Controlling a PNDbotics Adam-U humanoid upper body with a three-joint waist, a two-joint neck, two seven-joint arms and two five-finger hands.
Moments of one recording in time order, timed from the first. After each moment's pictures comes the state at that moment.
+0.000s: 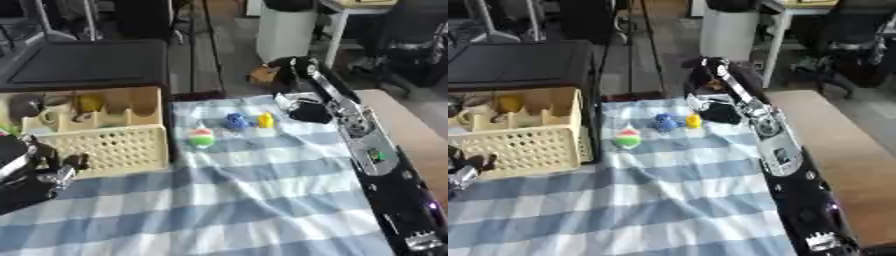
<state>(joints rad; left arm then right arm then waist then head) -0.30 0.65 -0.24 -1.91 -0.80 0.21 -0.60 -0.61 -0.25 -0.06 -1.37 0.47 -0.40 0.27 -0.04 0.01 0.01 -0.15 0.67</state>
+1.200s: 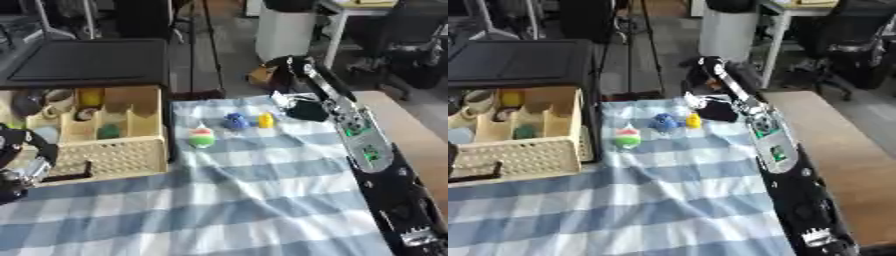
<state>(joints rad) -0.28 0.62 -0.12 -1.98 -0.63 0.09 -0.43 -0.64 -0.27 -0.08 -1.33 0.46 -0.39 0.27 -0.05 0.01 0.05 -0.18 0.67</state>
